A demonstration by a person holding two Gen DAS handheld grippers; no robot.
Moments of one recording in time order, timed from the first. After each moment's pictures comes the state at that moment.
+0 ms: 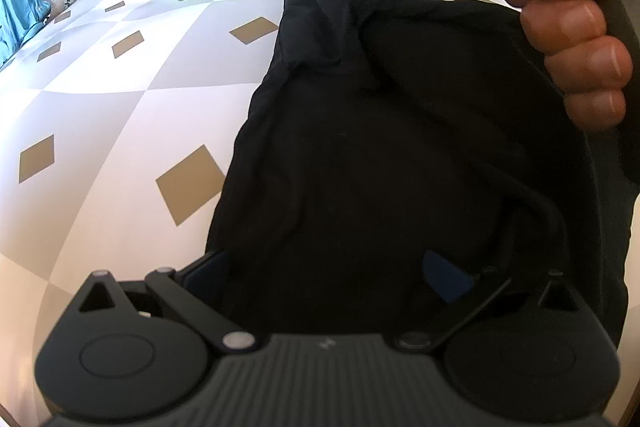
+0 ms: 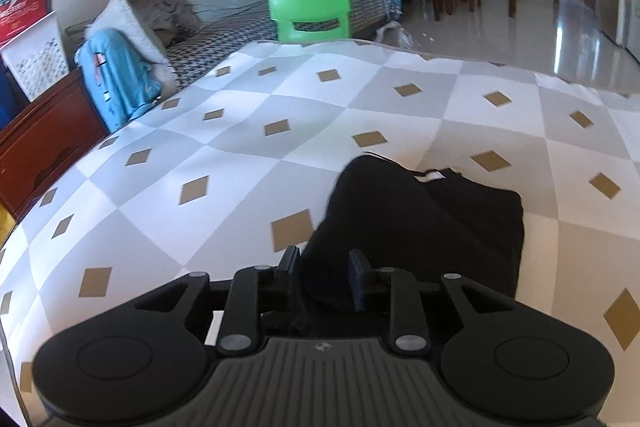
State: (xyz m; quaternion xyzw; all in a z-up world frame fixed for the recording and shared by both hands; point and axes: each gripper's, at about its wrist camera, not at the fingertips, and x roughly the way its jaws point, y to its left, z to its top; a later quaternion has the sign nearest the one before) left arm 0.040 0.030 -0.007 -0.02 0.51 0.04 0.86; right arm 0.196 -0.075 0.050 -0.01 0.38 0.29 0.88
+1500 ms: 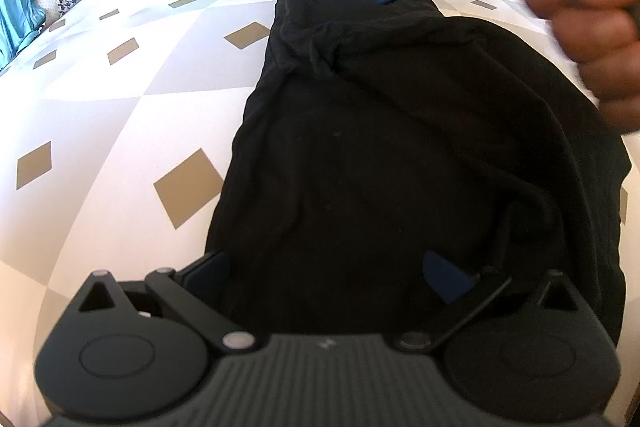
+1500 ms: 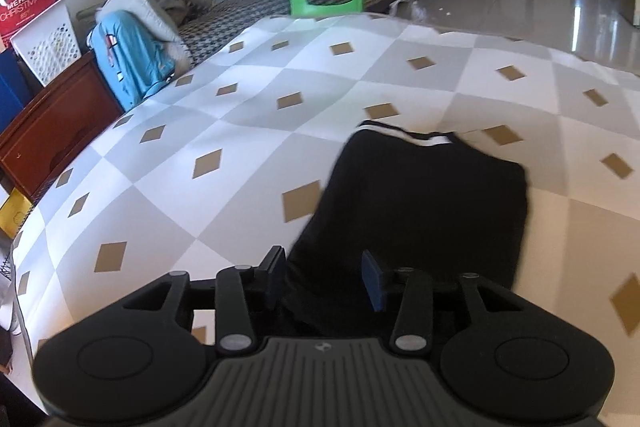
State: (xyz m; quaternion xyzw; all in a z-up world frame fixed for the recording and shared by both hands) left arm 0.037 0.018 -0.009 -0.01 0.50 0.02 0.87; right arm 0.191 -0.094 0.056 -0.02 0.41 0.31 0.86
